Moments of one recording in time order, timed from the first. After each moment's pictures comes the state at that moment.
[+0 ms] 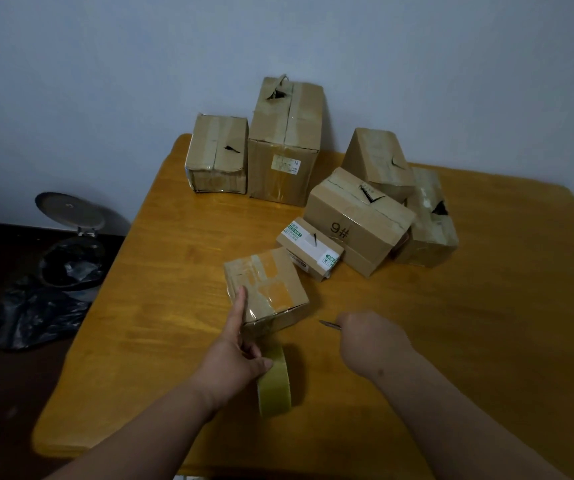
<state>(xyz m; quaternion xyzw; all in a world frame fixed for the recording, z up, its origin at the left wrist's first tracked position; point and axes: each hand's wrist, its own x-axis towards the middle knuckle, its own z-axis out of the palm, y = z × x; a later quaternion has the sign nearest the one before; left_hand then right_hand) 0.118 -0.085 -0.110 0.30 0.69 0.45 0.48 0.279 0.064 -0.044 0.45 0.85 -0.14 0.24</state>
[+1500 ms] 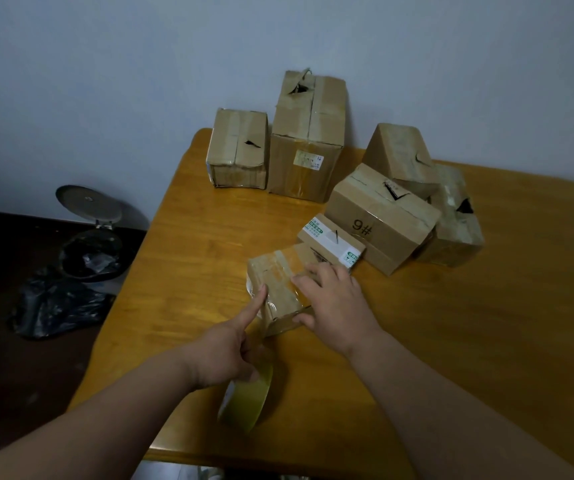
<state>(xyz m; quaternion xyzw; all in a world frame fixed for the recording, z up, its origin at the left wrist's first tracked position) 0.063 -0.095 -0.074 0.43 0.70 0.22 0.53 0.218 0.060 -0.089 0.29 0.95 -0.08 -0.02</state>
